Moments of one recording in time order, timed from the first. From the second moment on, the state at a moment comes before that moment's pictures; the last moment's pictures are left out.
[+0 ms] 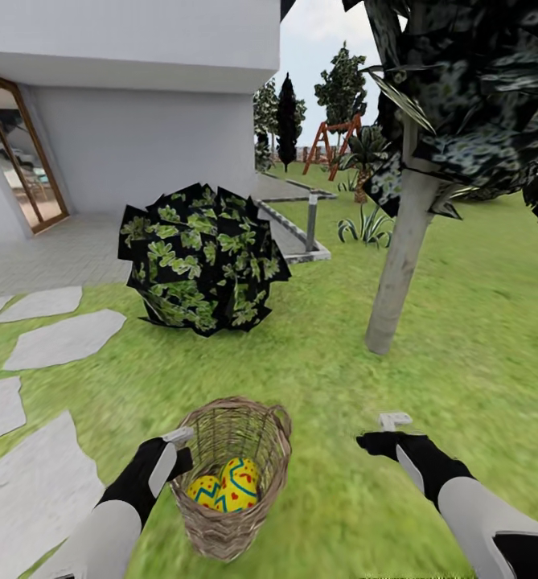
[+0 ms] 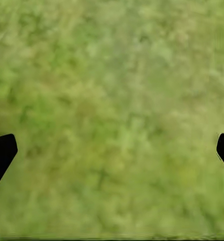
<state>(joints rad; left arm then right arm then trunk) -0.66 -0.09 0.27 -0.55 0.16 0.59 0.30 -0.78 -0.12 0.00 -0.31 0.01 0.27 0.14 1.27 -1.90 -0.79</state>
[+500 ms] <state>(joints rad) -0.66 -0.10 0.27 -0.55 0.15 0.59 0.28 -0.77 -0.12 0.00 -0.27 0.01 0.18 0.13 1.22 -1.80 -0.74</state>
